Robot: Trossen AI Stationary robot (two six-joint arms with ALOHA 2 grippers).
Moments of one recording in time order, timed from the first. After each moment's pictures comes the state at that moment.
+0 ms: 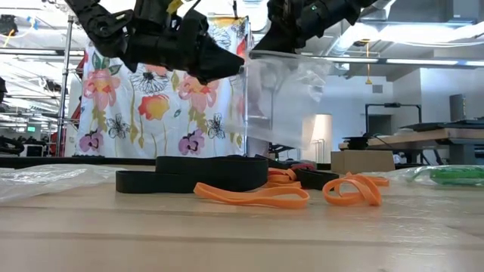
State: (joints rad) left arm 0.32 1.46 0.66 0.70 0.29 0.07; right arm -0.26 1.52 1.19 -0.18 -0.24 0.15
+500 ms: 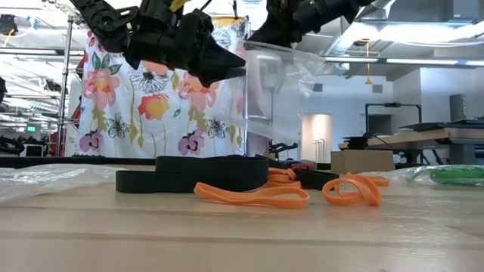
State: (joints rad) left arm 0.31 1.46 0.70 0.59 0.34 0.05; right arm -0.25 1.52 1.19 -0.12 -0.24 0.15
